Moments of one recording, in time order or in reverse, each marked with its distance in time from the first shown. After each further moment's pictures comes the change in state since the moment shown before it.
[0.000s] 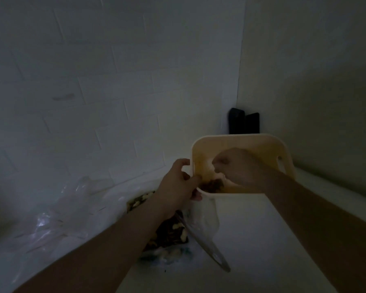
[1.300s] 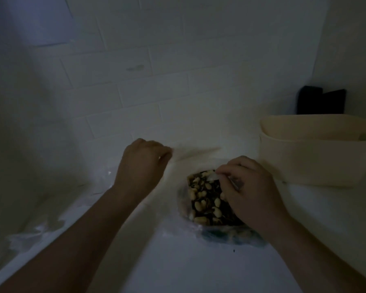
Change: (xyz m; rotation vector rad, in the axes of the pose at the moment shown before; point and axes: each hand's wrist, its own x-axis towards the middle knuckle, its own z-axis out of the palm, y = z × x) left_hand -0.066 -0.048 -0.197 1.244 0.536 0.565; right_hand -0.049 -0.086 0.152 0.234 0.427 -0.415
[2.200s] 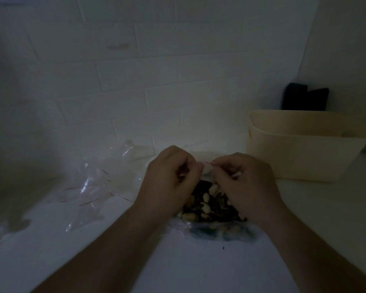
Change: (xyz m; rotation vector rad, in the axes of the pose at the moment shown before) left_hand -0.023 0.079 0.025 -0.698 0.045 -0.104; right_hand 0.008 -0.004 -0.009 0.067 -0.082 0.221
